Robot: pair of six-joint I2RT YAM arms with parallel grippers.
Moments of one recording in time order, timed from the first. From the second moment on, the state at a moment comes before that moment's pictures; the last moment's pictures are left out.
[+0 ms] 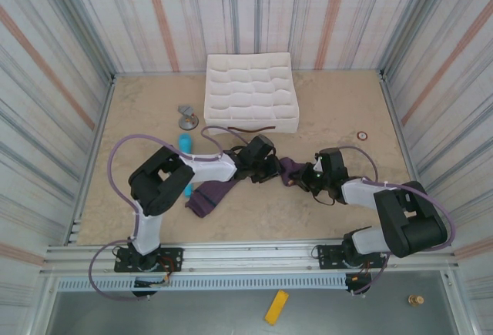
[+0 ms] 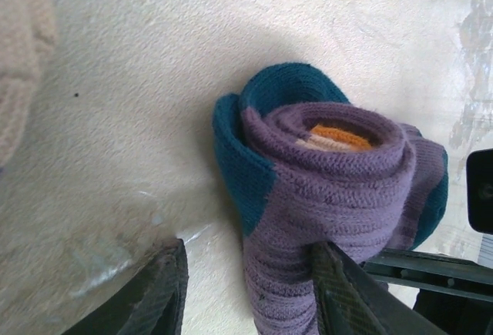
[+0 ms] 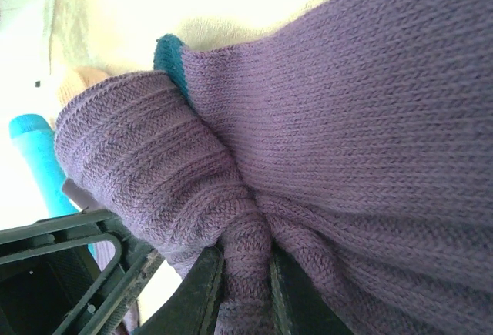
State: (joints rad) left arm -0.90 1.97 1.15 -0.01 0.18 -1.09; right arm 0.30 1.39 0.35 0.18 -0.44 1.01
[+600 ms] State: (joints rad) left arm -0.90 2.00 1.14 0.11 0.19 -1.08; right arm 0.29 1.39 0.33 0.21 -0.45 1.01
